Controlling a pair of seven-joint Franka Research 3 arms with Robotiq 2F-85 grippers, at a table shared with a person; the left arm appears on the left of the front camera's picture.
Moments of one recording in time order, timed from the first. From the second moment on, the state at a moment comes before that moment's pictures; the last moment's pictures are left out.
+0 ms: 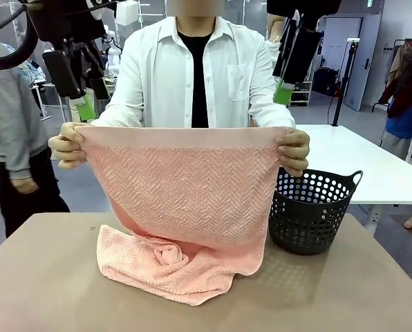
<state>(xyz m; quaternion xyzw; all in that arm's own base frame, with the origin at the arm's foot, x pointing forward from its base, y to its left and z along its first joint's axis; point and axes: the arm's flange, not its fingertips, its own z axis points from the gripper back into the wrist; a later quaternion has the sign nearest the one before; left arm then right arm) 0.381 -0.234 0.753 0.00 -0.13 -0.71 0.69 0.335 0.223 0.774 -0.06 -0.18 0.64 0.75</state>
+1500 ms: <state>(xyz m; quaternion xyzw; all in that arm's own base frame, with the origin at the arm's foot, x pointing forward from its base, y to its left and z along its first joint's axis) 0.404 -0.241 0.712 0.02 -0.08 -0.69 0.71 0.391 0.243 0.697 -0.05 -0.12 0.69 0.71</state>
